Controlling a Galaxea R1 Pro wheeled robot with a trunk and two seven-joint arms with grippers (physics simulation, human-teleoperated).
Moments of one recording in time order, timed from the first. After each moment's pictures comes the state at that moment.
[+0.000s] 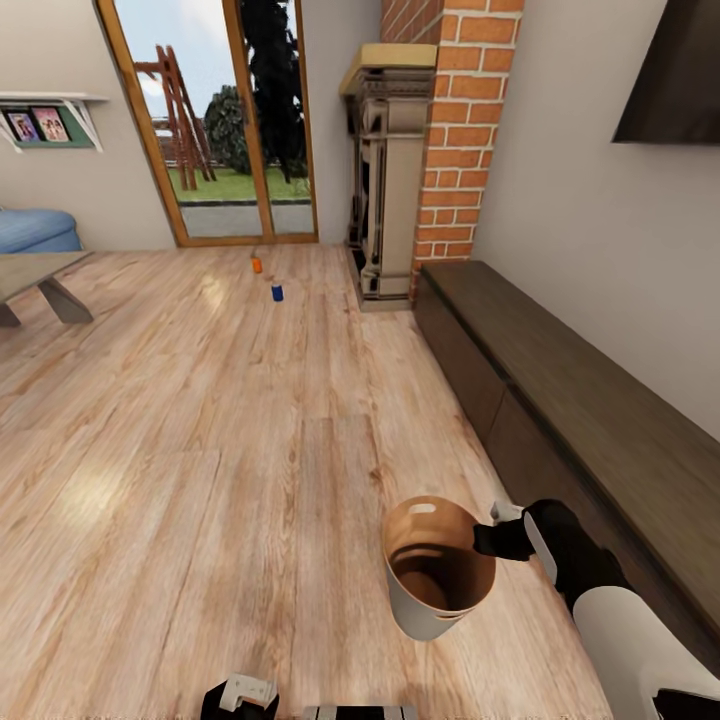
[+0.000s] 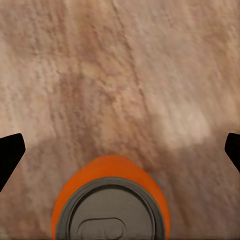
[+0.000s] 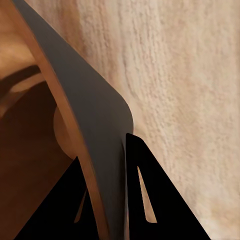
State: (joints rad) left arm -0.35 0.01 -0.21 -0.24 0.04 -0.27 -0.06; right arm -0.73 -0.10 -0.12 -0.68 0.04 0.92 0.36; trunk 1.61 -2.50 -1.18
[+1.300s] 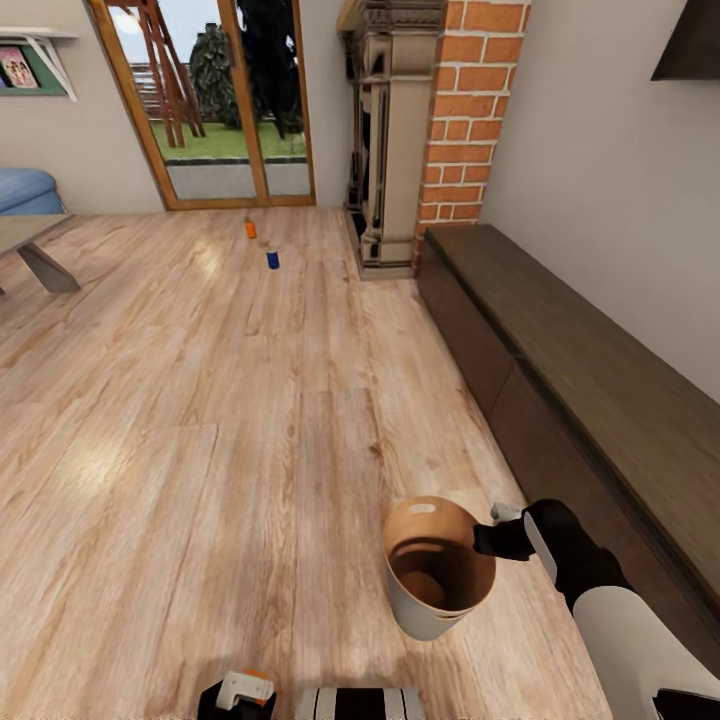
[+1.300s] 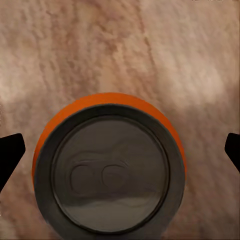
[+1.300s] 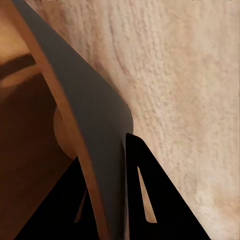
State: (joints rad) left arm -0.35 0.02 -0.19 -0.24 0.05 -0.27 -0.06; right arm -0.73 -0.10 -0.12 -0.68 0.04 0.92 0.35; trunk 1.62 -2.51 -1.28
